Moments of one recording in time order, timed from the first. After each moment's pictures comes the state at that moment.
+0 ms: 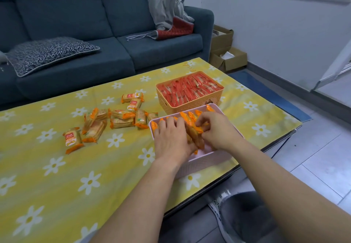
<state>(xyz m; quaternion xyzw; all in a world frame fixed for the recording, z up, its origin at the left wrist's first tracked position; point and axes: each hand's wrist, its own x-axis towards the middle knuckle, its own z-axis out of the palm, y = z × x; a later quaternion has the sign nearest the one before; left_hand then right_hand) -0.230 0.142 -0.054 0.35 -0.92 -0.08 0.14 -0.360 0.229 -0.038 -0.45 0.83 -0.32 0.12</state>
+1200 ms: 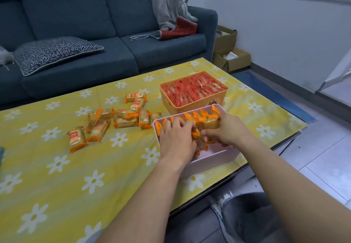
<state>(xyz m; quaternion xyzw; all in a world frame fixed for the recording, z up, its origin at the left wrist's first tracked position) -0.227 0.146 -0.047 0.33 -0.93 -0.12 0.15 -0.370 0.233 -0.026 -0.35 0.89 -0.25 0.16</state>
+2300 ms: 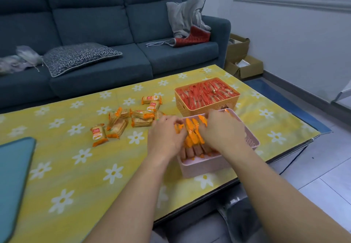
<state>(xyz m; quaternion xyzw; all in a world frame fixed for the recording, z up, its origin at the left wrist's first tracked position) -0.171 0.106 -0.021 0.40 -0.86 -0.22 0.23 -0.282 0.214 0.021 -0.40 0.90 -0.16 -0.02</state>
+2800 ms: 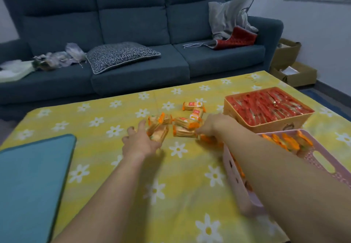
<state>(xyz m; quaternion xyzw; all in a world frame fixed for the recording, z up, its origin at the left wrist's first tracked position) -0.055 -0.080 -0.069 0.63 -0.74 -0.23 0.10 -0.275 -0.005 -0.024 -0.42 0.88 0.03 0.21</state>
